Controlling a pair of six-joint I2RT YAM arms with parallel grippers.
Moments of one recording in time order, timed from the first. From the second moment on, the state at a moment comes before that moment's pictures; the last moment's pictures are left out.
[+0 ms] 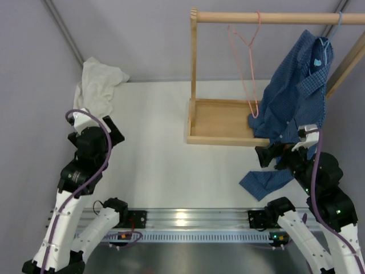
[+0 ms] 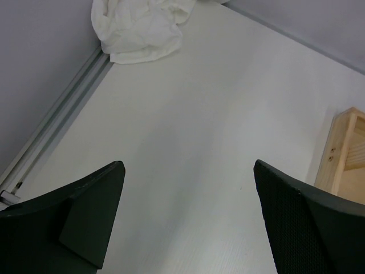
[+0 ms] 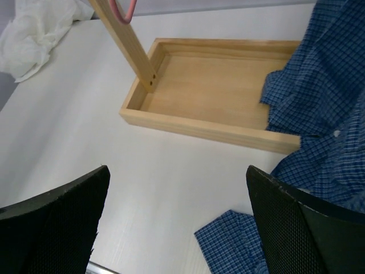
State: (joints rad) left arm -0.30 0.67 1.04 -0.77 -0.58 -0.45; right arm 0.33 0.38 0.94 -0.77 0.02 0.26
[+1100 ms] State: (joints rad) left arm 0.23 2.35 2.09 -0.73 -0.47 -0.54; right arm 0.33 0.33 0.56 -0.44 -0.47 0.49
